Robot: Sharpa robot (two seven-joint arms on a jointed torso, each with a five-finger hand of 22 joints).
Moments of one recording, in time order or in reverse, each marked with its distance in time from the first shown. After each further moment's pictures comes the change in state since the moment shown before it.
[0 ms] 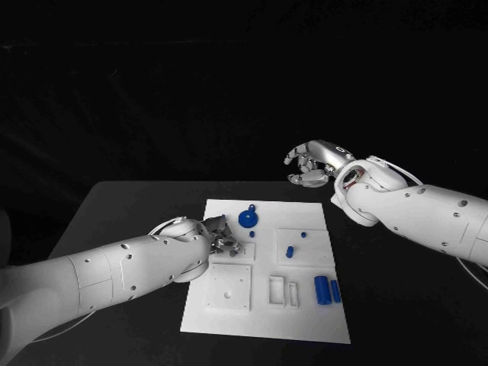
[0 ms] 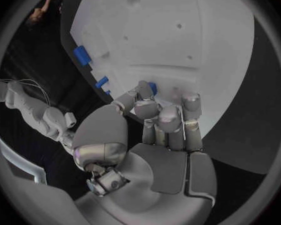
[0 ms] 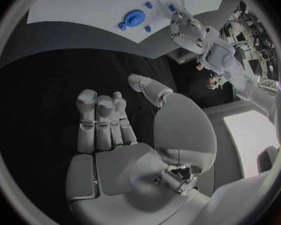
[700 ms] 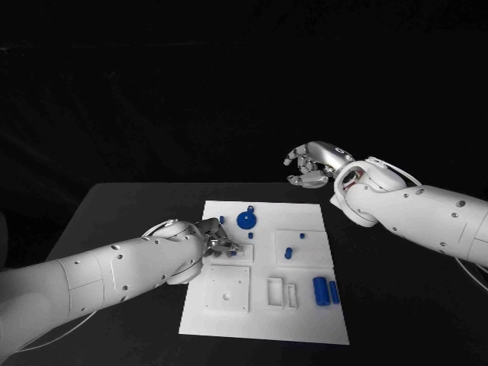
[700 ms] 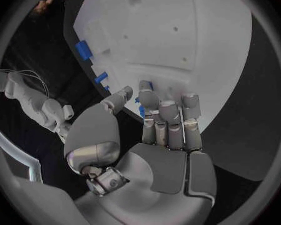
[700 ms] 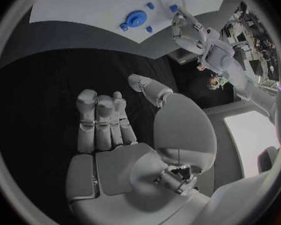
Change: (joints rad) left arm -0.001 -0.026 0.003 0.005 0.076 -0.012 0.019; left_hand -0.100 -0.227 0.022 0.194 -0.095 -0.092 0.030 -0.072 -0.029 -0.071 0.031 -0.109 -0.070 -0.088 0.001 -0.093 -0.041 0.000 -0.057 0.017 -0.056 -0.004; right arm 0.000 -0.003 0.000 -0.005 0.000 0.000 0.000; right_hand 0.000 0.000 0.000 0.000 0.004 0.002 0.000 0.000 -0.001 -0.004 0.004 0.000 0.000 0.000 0.000 -0.004 0.000 0.000 0.000 0.000 0.000 0.001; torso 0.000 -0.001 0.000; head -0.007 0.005
